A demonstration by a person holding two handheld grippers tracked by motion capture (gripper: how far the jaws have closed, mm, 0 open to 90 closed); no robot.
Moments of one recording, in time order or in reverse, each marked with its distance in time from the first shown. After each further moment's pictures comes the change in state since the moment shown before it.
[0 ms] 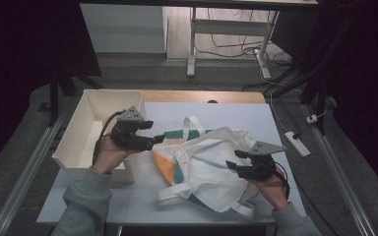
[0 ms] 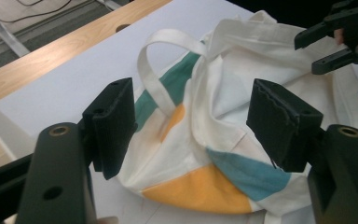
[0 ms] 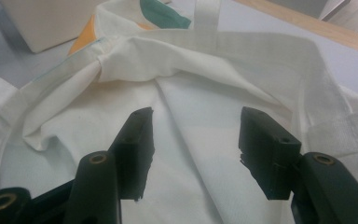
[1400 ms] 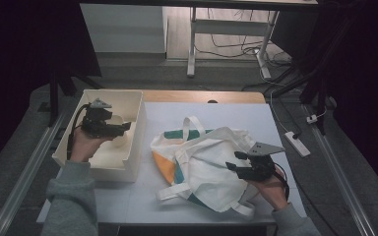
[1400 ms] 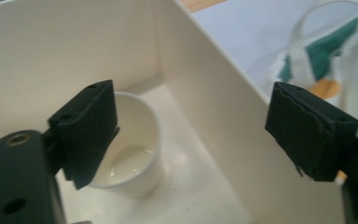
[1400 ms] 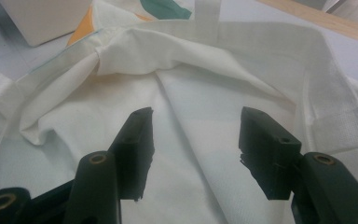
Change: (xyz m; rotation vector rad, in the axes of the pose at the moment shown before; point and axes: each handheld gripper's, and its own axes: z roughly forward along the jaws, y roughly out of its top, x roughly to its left) left arm 0.090 -0.041 -0.021 0.080 0.309 -0.216; right arm 0.000 -0.004 0.002 0.015 0.001 0.005
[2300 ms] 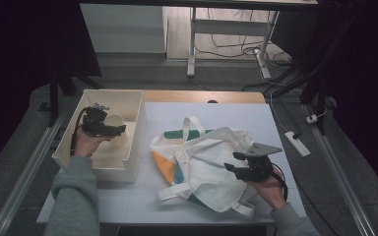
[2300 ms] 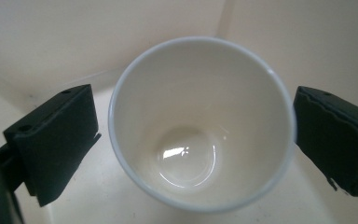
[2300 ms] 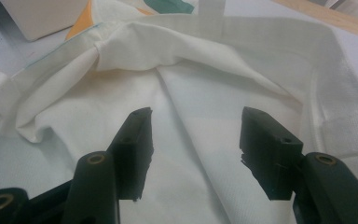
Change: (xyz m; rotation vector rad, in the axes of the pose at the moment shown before) left arm 0.042 -0.023 0.058 0.109 0.046 -0.071; right arm 0.002 -0.001 0.005 0.014 0.000 -0.008
